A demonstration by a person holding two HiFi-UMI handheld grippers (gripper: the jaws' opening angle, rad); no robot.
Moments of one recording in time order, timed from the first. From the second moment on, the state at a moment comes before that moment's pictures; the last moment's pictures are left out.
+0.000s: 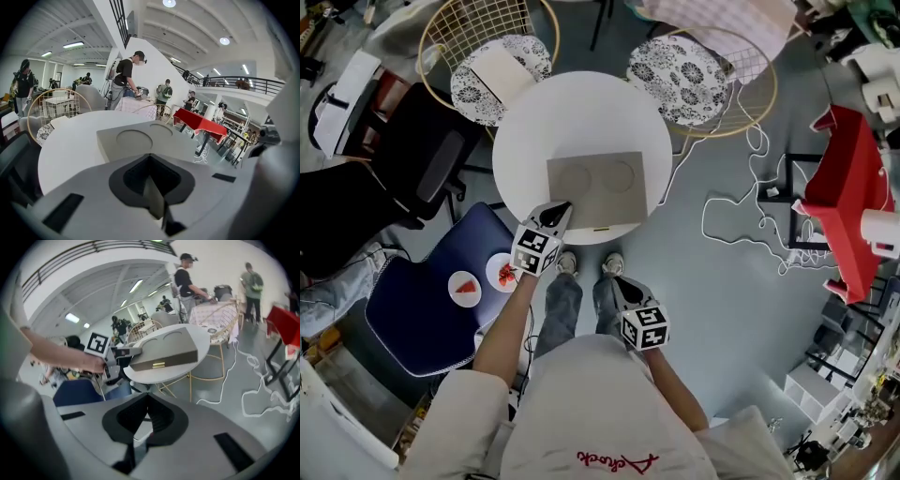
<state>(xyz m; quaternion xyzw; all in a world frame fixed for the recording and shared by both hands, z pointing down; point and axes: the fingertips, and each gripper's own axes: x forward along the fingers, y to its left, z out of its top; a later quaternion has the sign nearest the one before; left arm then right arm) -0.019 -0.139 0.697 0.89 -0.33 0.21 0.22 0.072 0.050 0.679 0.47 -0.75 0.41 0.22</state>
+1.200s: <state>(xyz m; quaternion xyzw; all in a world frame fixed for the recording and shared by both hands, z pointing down) -0.017 -0.139 0.698 0.90 -0.33 0.21 0.21 0.075 -0.046 0.716 0.35 -0.51 0.71 -0.32</state>
